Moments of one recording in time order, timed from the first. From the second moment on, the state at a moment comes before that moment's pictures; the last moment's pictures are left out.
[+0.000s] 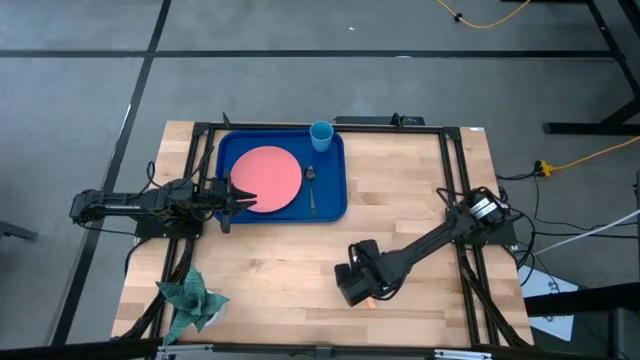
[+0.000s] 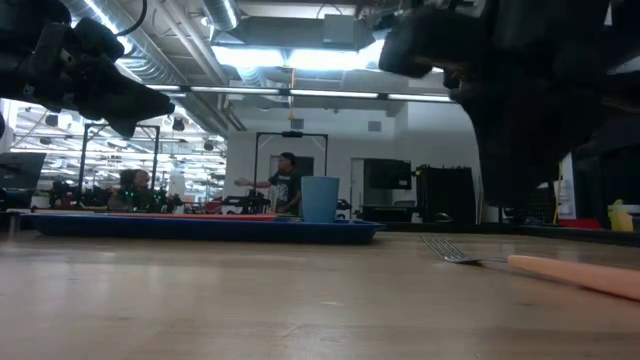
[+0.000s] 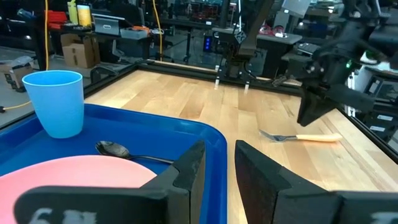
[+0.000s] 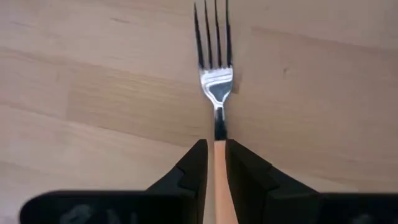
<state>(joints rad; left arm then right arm) 0.05 0.09 0.01 0.04 -0.09 -0.15 0.54 2.00 1.47 -0.99 0.26 1.93</state>
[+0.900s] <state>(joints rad) 0.05 0.09 0.01 0.04 -0.09 -0.15 0.54 2.05 1.46 -0.96 0.19 1.87</state>
